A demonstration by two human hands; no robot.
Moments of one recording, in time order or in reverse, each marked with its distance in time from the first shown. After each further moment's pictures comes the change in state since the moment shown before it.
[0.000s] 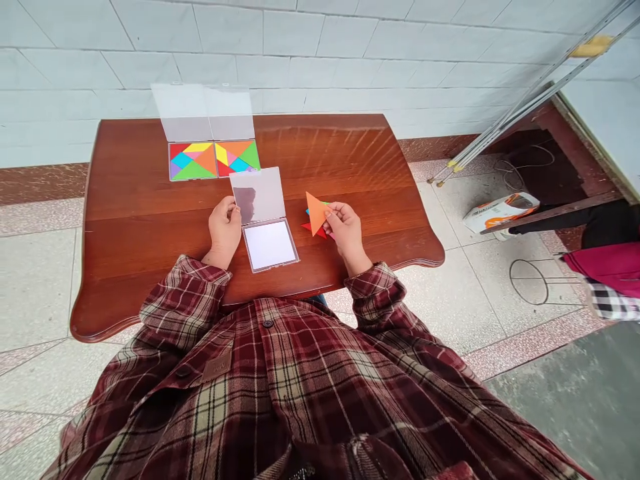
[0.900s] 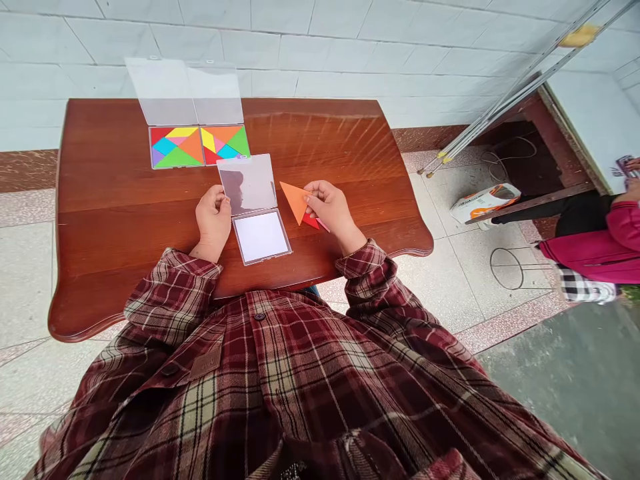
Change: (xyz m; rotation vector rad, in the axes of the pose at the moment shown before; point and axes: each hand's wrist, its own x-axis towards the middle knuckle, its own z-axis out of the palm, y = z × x) left_hand 0.005 -0.016 0.005 -0.060 0.014 0.023; right_hand 0.019 -0.030 0.011 -0.227 -0.258 -0.005
